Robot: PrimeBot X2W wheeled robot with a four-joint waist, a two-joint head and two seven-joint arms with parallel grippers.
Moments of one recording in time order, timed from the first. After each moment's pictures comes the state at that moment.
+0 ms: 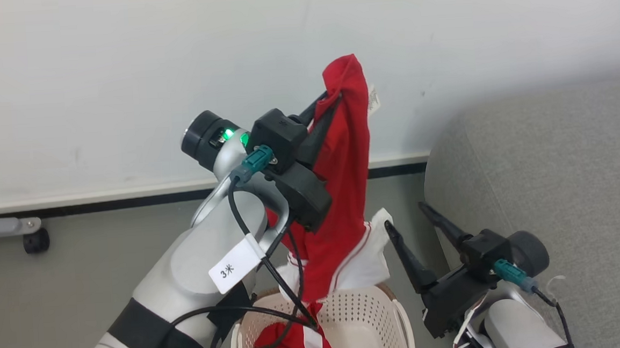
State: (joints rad) left arm -0.91 0.04 -0.78 0.71 -0.46 -0.06 -0.25; right arm -0.39 -0.08 0.39 0.50 0.12 0.12 -0.26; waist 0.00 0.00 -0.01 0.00
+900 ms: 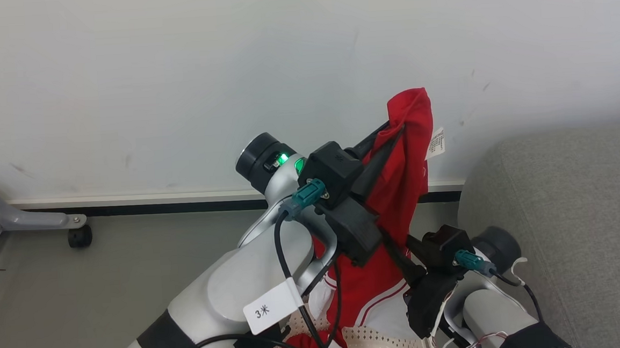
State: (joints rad) left arm -0.90 0.04 -1.00 0.54 -0.62 0.02 -0.25; right arm -0.55 -0.07 0.61 0.76 0.20 0.12 -0.26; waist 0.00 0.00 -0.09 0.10
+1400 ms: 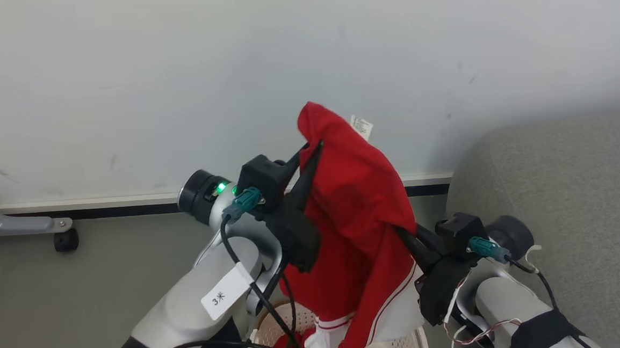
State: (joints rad) left arm -0.83 0.08 -0.93 0.66 -0.67 0.05 -0.25; right arm -0.59 -0.11 0.65 0.77 0.27 0.12 -0.26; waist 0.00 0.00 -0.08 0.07
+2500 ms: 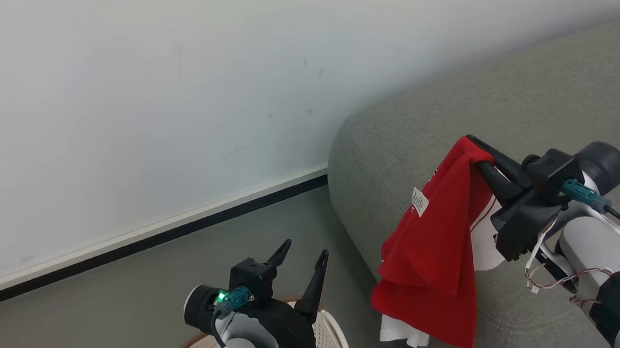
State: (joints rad) left arm -0.48 0.10 -0.84 0.60 -0.69 0.06 -0.25; right arm -0.64 -0.39 0.62 0.55 0.28 0.12 -0.26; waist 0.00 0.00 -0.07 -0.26
